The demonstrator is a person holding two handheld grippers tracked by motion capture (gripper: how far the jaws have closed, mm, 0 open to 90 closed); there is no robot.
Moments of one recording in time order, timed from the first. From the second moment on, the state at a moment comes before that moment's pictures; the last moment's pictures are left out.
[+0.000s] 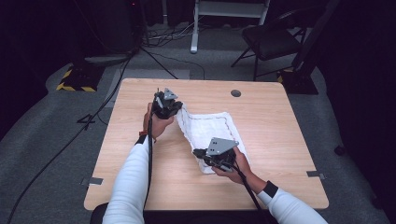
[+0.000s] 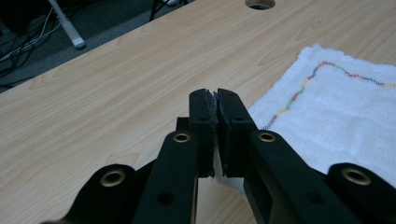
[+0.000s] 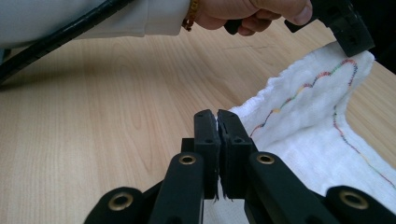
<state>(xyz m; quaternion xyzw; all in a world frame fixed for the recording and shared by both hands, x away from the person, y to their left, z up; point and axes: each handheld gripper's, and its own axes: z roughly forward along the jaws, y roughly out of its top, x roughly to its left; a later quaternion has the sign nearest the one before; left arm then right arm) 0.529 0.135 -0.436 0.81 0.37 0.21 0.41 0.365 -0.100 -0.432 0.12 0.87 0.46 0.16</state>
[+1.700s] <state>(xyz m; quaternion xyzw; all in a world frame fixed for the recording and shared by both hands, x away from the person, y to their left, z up) 0.551 0.019 -0.438 0.85 0.31 0.19 0.39 0.359 -0.217 -0.434 0.21 0.85 0.43 0.20</state>
